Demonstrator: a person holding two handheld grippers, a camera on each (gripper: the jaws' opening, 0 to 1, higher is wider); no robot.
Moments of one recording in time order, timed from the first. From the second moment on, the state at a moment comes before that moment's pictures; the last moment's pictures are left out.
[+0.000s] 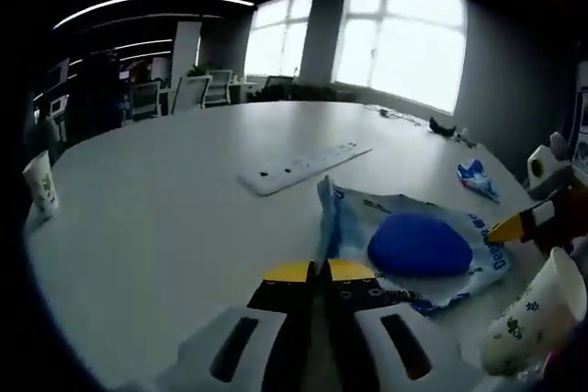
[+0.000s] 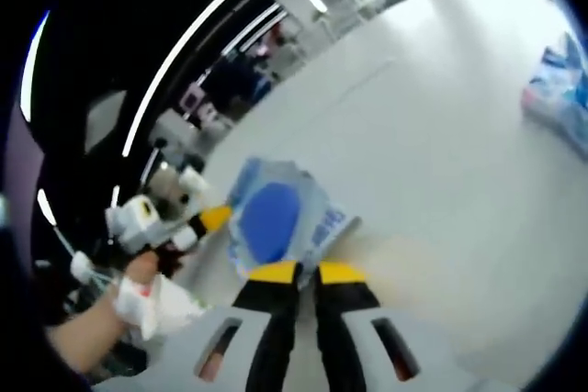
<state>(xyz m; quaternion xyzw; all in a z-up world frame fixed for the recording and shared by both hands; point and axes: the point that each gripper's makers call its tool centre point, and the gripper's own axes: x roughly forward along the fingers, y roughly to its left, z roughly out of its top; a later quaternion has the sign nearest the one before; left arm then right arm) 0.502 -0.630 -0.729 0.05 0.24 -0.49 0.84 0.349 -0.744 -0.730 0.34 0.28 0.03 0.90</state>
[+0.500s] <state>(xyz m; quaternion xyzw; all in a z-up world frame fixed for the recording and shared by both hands) 0.487 -0.610 -0.646 0.07 0.18 -0.48 0.85 0.361 -0.747 -0.665 0.32 0.22 0.07 0.92</state>
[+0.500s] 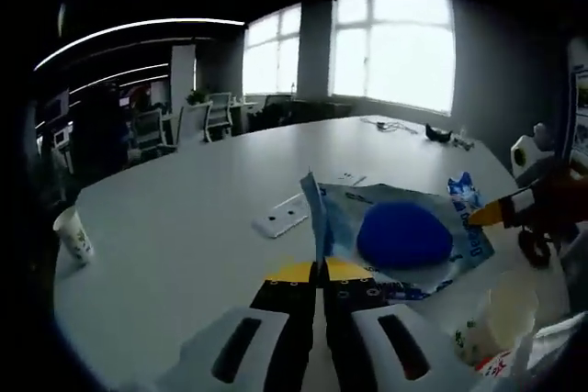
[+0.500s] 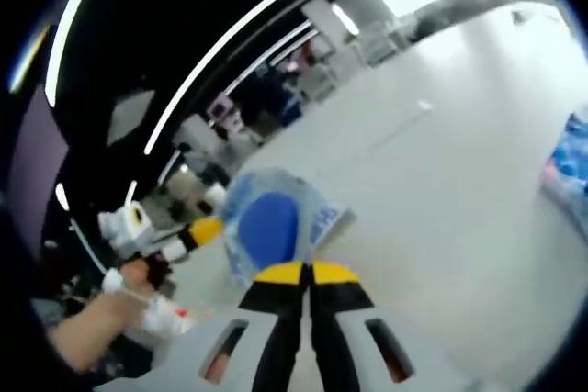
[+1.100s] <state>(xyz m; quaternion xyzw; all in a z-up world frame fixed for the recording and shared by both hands) 0.451 -0.621 -0.578 0.12 0.16 -0.45 0.87 0.344 -0.770 -0.605 0.31 0.19 0.12 0.92</state>
